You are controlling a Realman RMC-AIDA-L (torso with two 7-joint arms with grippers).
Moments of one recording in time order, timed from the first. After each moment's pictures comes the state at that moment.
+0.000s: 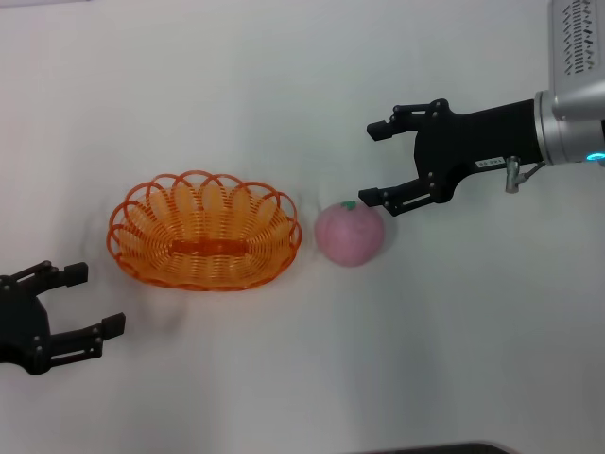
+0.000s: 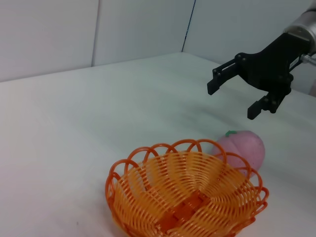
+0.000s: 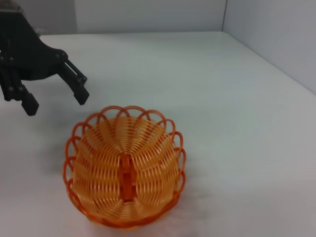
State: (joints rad) left arm -0.23 -2.17 0.43 0.89 2.27 1.74 -1.20; right arm 0.60 2.06 -0.89 -0.70 -2.12 -1.42 1.22
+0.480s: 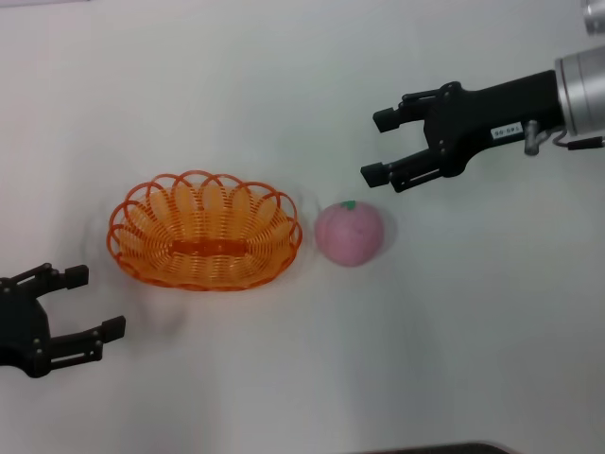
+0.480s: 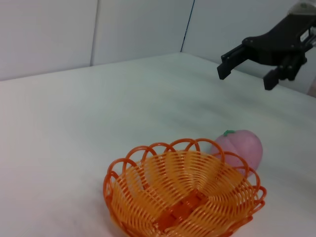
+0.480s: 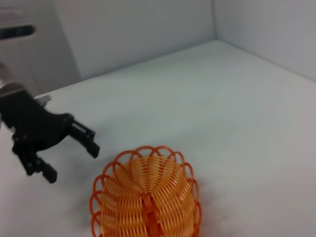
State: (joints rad) left arm -0.23 -2.17 0.43 0.89 2.27 1.75 -1.20; right arm 0.63 2.02 -0.87 -0.75 -2.11 -1.56 1.58
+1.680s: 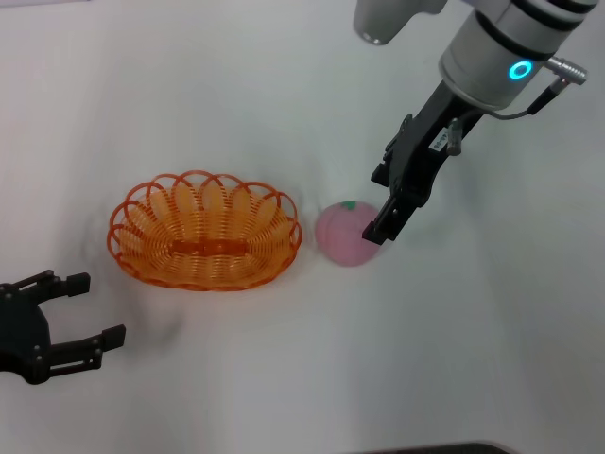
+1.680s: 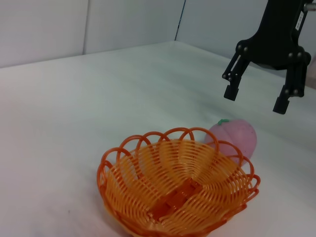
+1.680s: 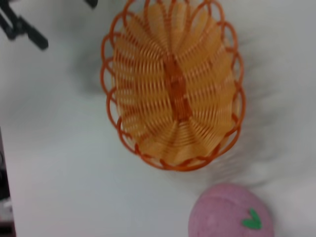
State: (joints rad) left arm -0.24 -2.17 0.43 0.90 2.31 1.75 -1.21; right arm 0.97 2.11 -1.15 -0.90 -2.63 -1.71 2.13
